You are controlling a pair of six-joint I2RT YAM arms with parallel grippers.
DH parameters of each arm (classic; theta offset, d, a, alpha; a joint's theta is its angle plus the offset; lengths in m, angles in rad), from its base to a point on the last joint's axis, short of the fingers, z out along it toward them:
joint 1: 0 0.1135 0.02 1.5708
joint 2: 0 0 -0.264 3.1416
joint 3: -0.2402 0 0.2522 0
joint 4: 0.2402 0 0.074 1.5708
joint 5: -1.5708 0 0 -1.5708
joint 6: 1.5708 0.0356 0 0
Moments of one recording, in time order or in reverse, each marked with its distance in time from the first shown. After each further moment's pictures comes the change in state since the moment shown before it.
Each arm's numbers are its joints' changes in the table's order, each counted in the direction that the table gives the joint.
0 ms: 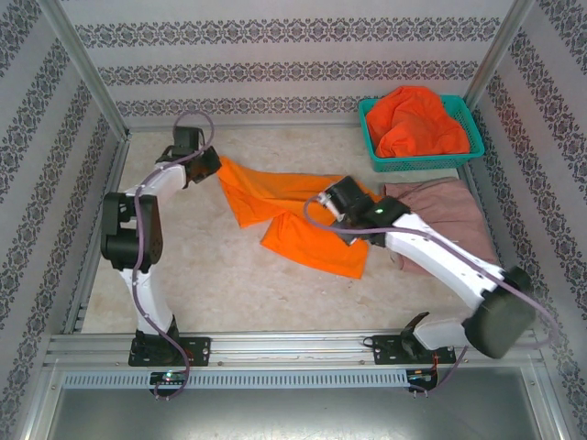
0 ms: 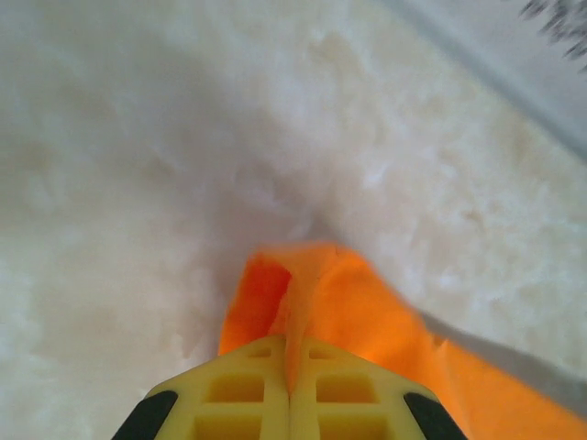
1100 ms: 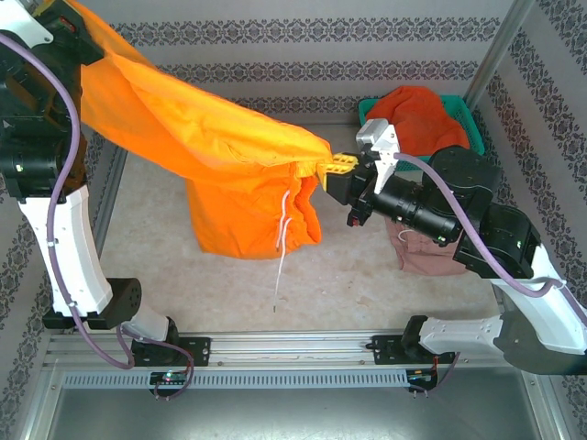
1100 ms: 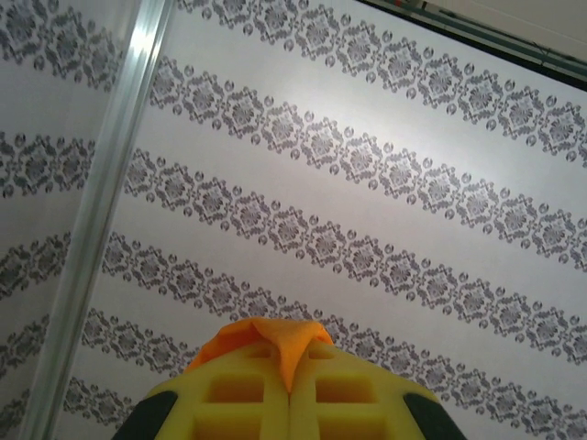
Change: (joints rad) left arm 0.077 0.359 -1.095 0.412 0.332 0.259; right arm 0.371 0.176 -0.649 -0.101 0.259 0.225
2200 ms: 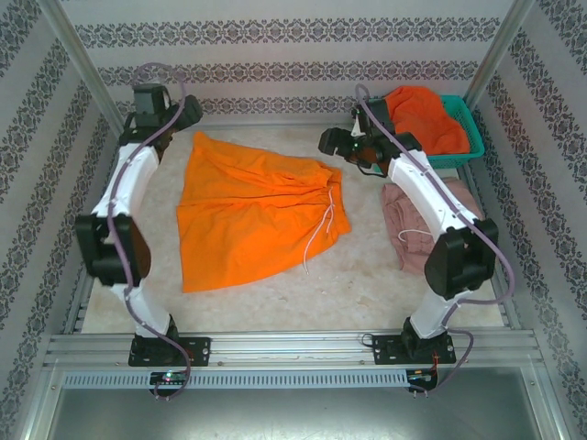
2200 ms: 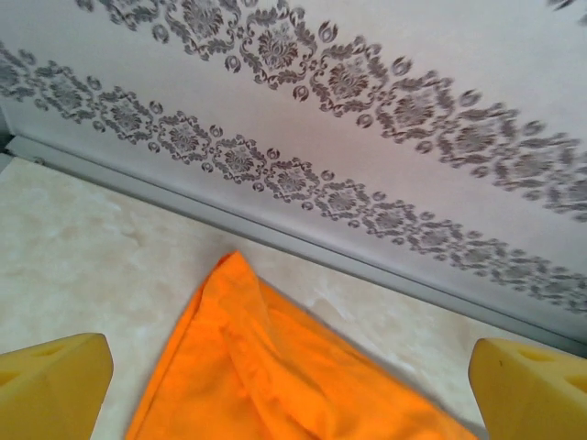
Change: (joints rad) left arm 0.002 -0.174 0.906 -0.350 -0.171 -0.098; right arm -0.712 -0.581 0.199 -0.093 0.240 0.464
